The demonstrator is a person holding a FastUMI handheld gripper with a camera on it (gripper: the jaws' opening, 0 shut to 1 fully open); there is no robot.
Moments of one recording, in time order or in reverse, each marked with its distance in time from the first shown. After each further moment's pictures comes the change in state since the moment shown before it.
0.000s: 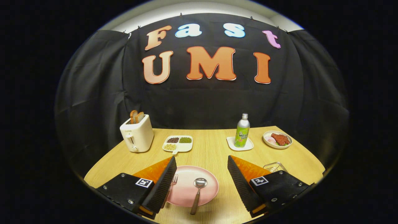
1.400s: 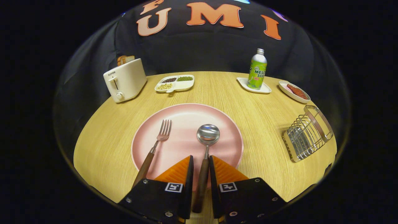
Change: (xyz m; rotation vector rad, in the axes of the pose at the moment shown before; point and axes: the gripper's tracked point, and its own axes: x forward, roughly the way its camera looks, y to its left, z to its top) arm 0.043 0.010 -0.163 -0.010 0.425 -0.011
